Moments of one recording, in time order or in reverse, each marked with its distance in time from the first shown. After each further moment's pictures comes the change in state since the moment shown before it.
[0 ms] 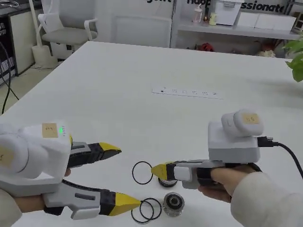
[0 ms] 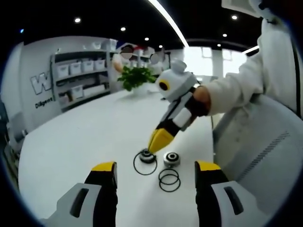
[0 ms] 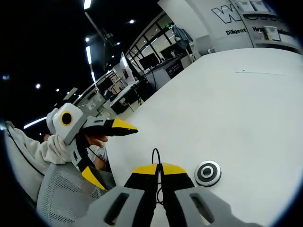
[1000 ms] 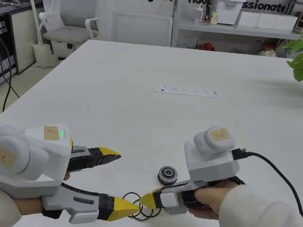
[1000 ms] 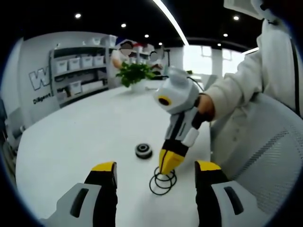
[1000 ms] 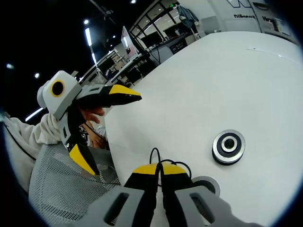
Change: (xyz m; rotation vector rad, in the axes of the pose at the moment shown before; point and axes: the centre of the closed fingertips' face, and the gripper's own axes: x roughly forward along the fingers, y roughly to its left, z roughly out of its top) left arm 0.002 -0.004 -0.007 -0.017 0.019 -0.013; right arm 0.020 0.004 -0.053 -0.007 0.181 0.014
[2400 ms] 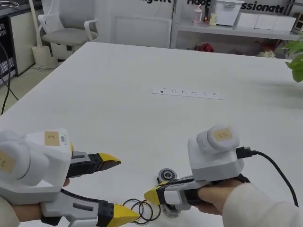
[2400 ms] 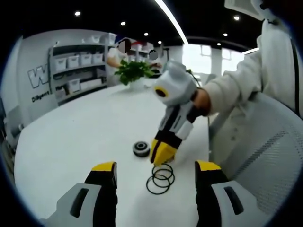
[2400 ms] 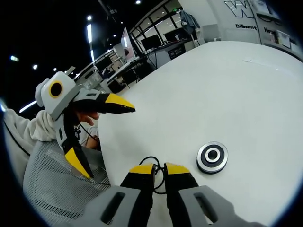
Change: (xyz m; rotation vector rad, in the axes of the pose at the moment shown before) left arm 0.001 -0.003 -0.004 -0.009 0.016 -0.014; right arm -0.011 -0.016 0.015 -0.071 -0.033 -0.075
